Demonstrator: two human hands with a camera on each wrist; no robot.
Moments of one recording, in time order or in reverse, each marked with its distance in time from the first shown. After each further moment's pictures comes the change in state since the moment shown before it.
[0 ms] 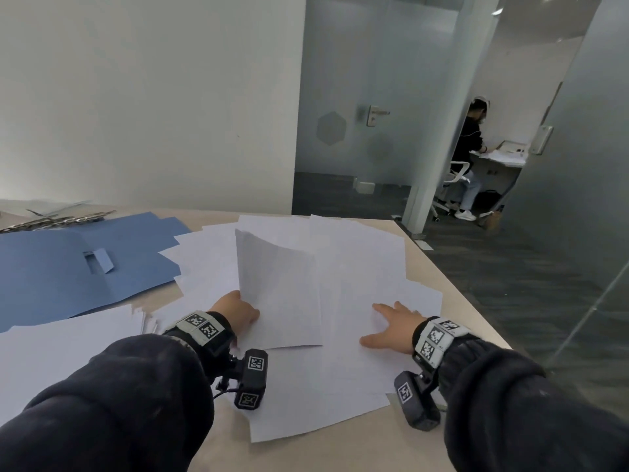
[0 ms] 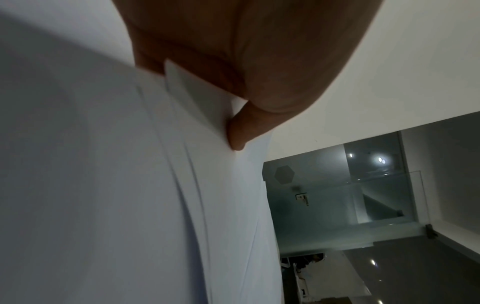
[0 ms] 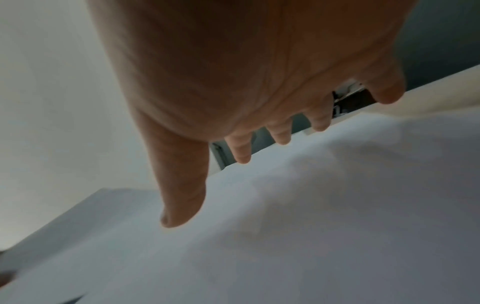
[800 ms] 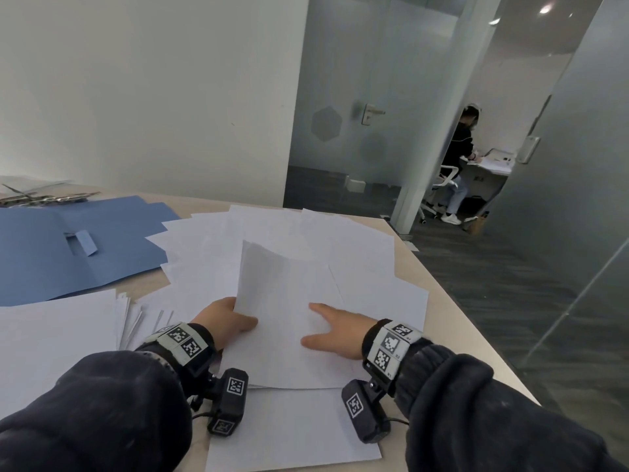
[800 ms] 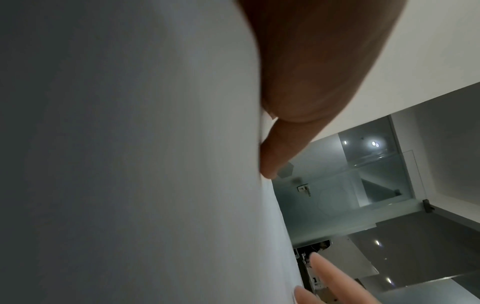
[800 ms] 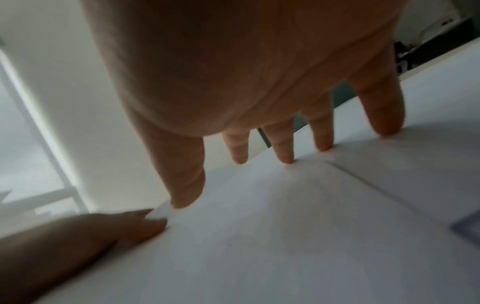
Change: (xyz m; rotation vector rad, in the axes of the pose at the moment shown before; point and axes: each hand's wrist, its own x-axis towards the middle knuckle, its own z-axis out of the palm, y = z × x) left_hand -0.028 -0.023 0.006 -0.141 -0.118 0.116; right_hand -0.016 -0.065 0.019 0.067 -0.056 -0.281
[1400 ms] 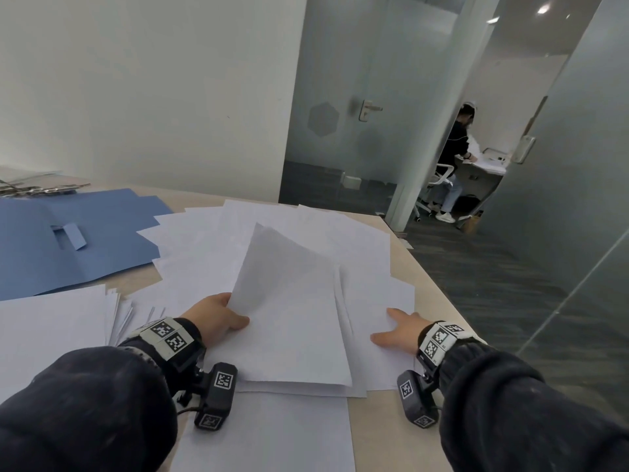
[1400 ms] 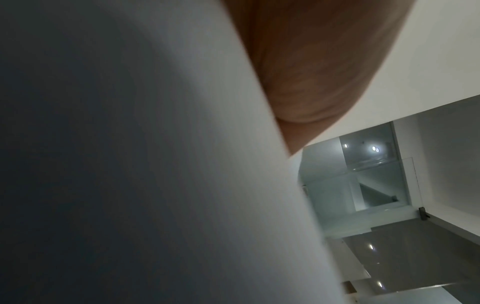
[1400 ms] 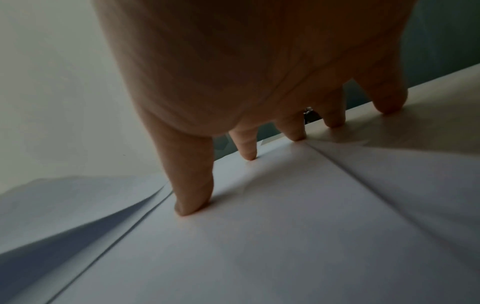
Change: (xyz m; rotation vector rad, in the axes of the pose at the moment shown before) left_hand 0.016 -0.012 -0.006 -0.119 -0.065 -0.005; right_hand -0.001 0.115 -0.019 0.000 0.101 0.411
